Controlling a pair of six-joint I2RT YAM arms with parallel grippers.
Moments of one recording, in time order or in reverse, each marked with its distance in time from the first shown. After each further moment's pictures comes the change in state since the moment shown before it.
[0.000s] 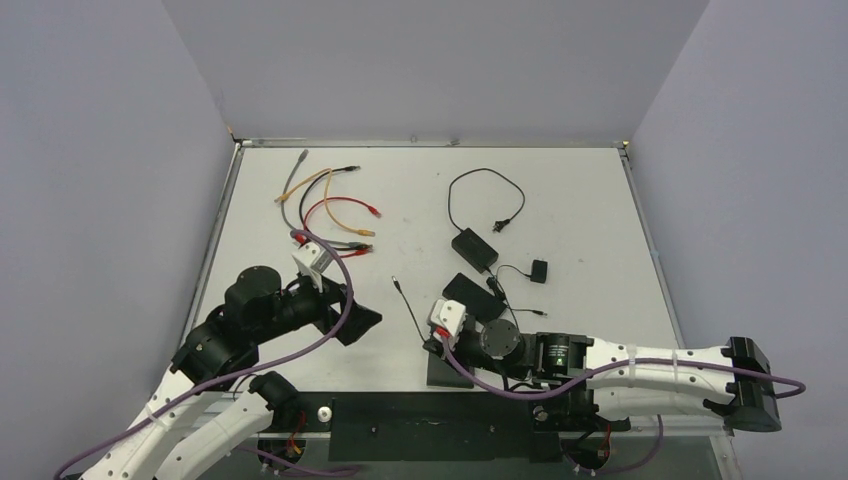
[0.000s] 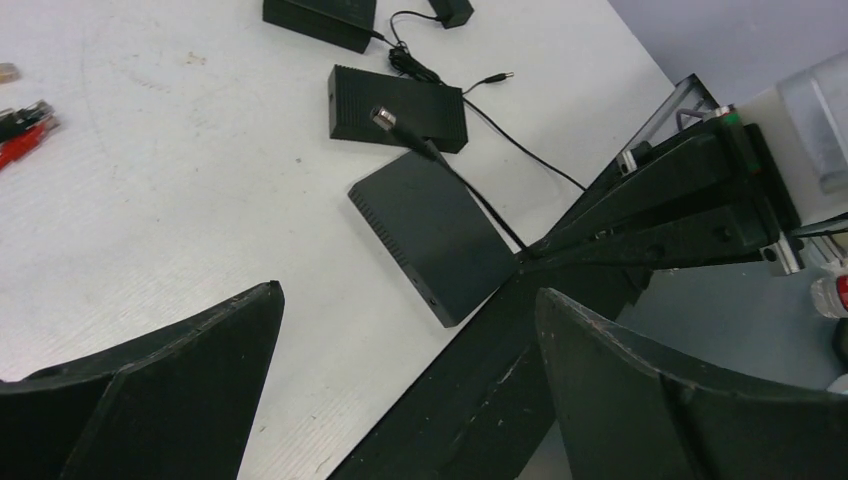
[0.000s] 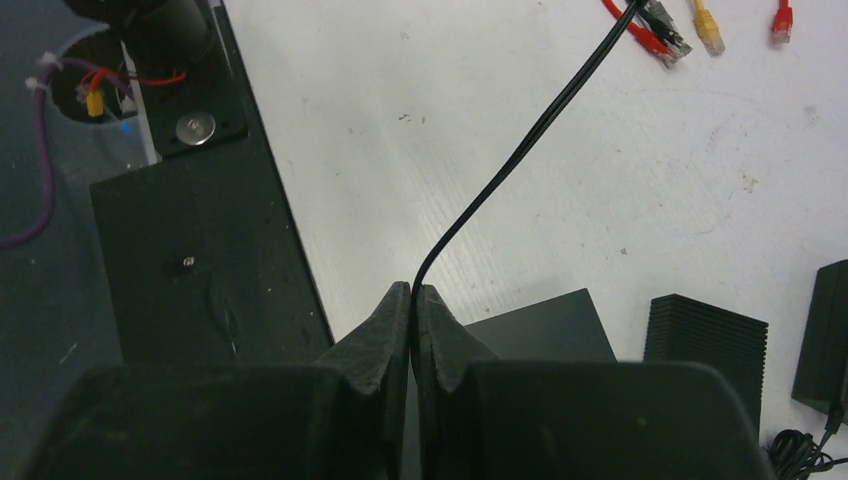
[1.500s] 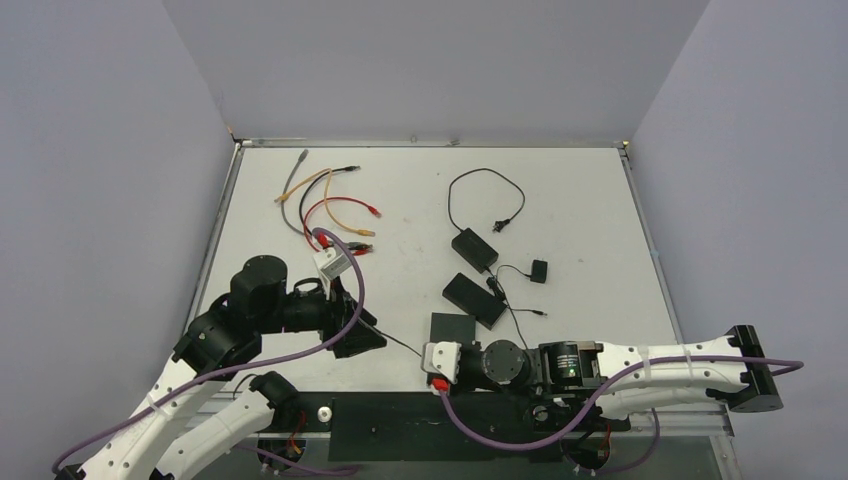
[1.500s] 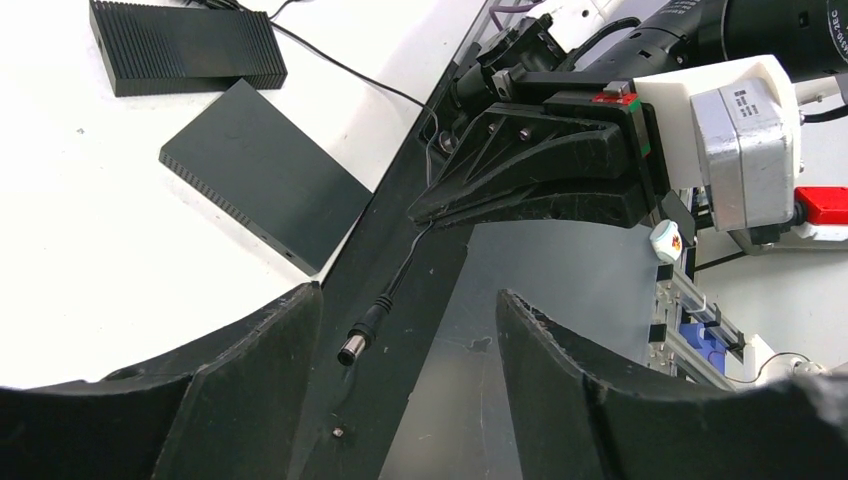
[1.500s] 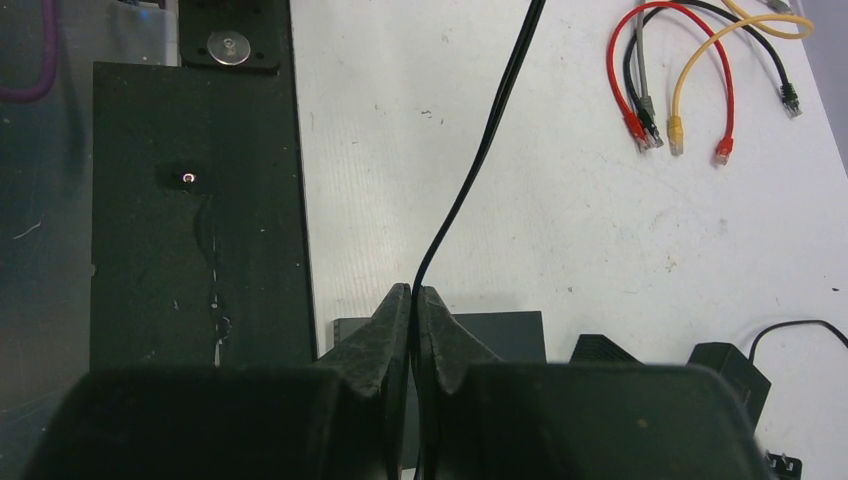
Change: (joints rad) left arm 0.000 0.075 0.074 -0.043 0.394 -0.036; right arm 0.206 -0.020 0.105 -0.187 0.072 -0.303
